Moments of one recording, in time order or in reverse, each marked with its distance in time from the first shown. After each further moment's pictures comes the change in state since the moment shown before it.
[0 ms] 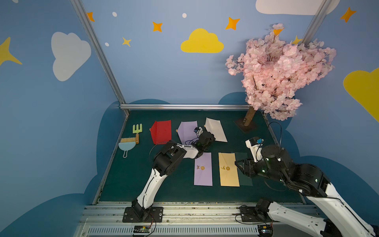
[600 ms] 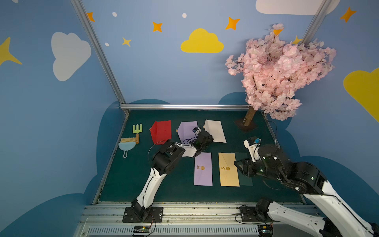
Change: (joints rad) left arm 0.027 0.000 0.000 -0.063 0.078 0.005; right arm 0.000 0.027 0.000 -0.006 0.008 -0.010
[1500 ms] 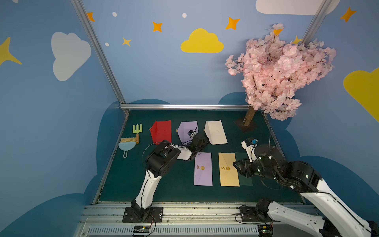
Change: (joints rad) left arm 0.016 -0.145 -0.219 0.037 -0.010 0.062; right arm 0.000 0.010 -0.036 0.011 -0.001 0.002
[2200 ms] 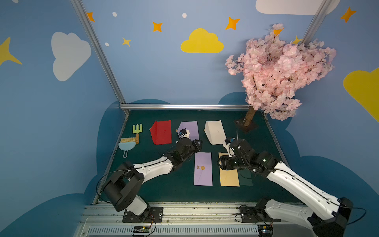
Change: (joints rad) left arm -0.036 -0.658 -0.473 -0.147 0.032 0.257; right arm -0.081 0.277 -0.221 0.356 -0.216 0.029
